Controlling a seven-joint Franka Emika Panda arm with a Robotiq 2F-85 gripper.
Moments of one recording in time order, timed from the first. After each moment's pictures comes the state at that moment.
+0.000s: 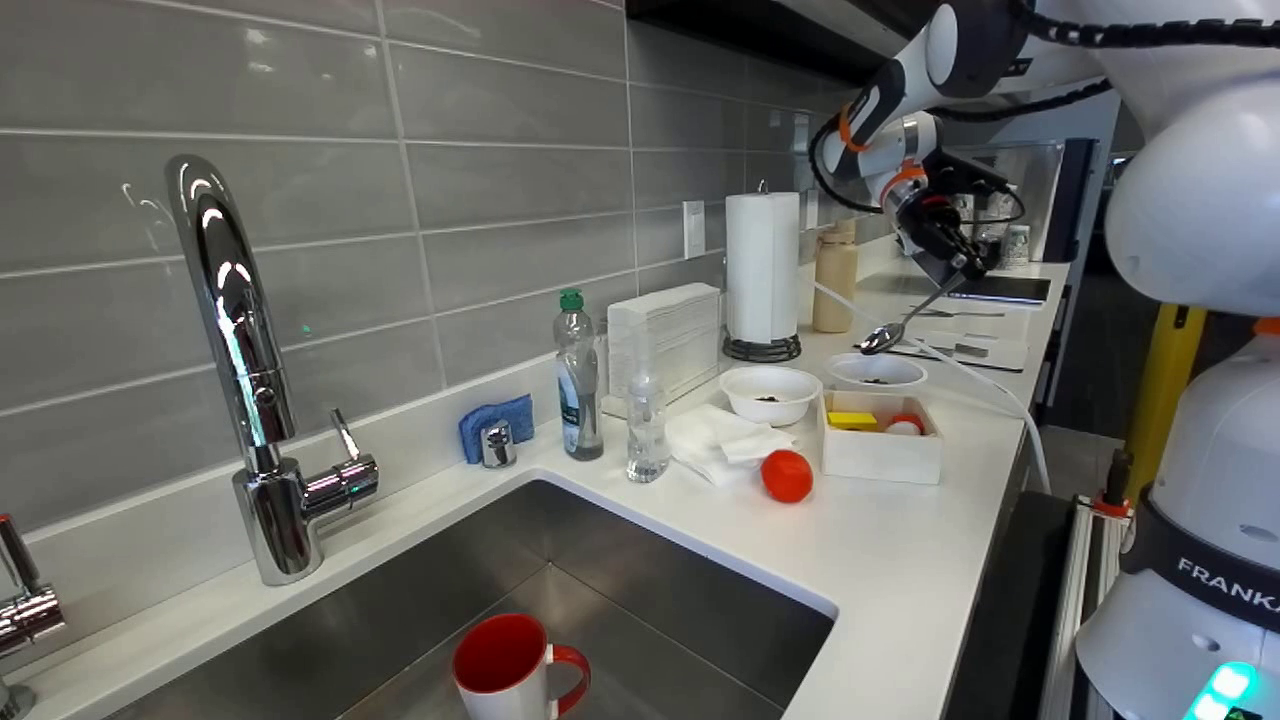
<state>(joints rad) -0.83 0.83 -0.16 -1.13 -0.11 0.86 -0.60</state>
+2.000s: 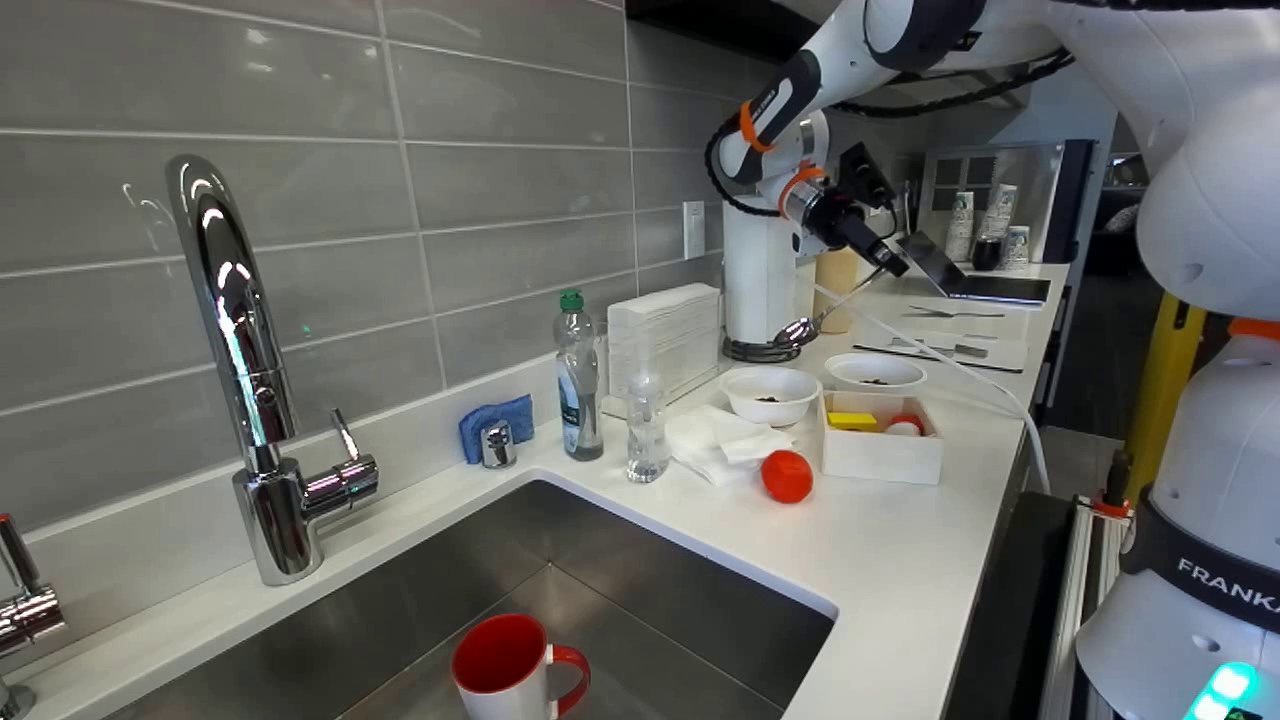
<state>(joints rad) -0.58 0.76 -0.10 -1.22 -0.21 0.87 -0.91</state>
